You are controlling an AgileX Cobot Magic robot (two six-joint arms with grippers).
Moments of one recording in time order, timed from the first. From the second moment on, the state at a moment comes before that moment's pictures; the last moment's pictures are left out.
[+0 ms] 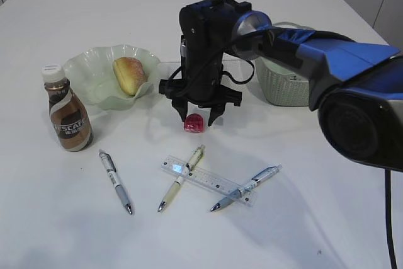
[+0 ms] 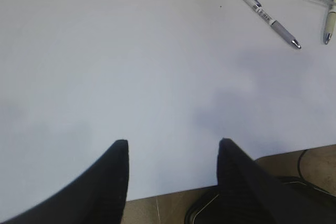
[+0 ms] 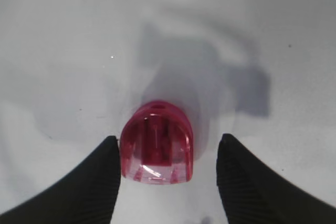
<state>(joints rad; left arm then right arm) -0.20 0.43 -0.74 0.08 1.26 -0.13 0.49 2.57 -2.36 -0.03 1.23 0.72</state>
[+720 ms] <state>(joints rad) -0.20 0.44 -0.74 0.08 1.26 -0.13 0.49 2.58 -2.36 -0.02 1.23 0.72</state>
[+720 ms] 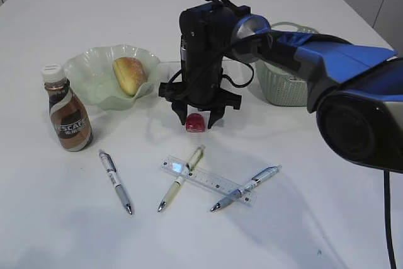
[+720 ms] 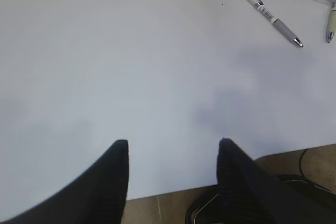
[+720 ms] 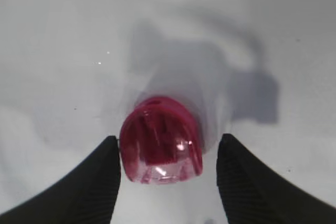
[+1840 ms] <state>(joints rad) -0.20 0.44 -0.74 0.10 1.26 -0.13 0.49 2.61 -2.40 -0.02 1.22 0.62</state>
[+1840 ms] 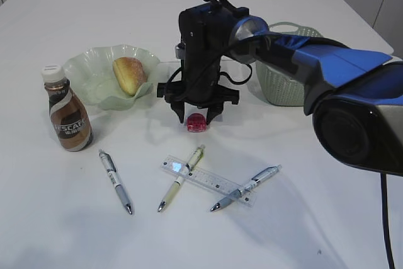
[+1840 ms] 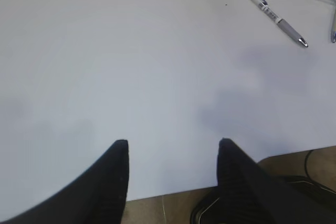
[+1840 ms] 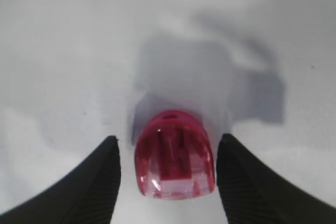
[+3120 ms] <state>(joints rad) -0.20 0.44 -0.74 0.11 1.26 -0.13 0.49 2.61 -2.41 -0.03 1.22 0.55</state>
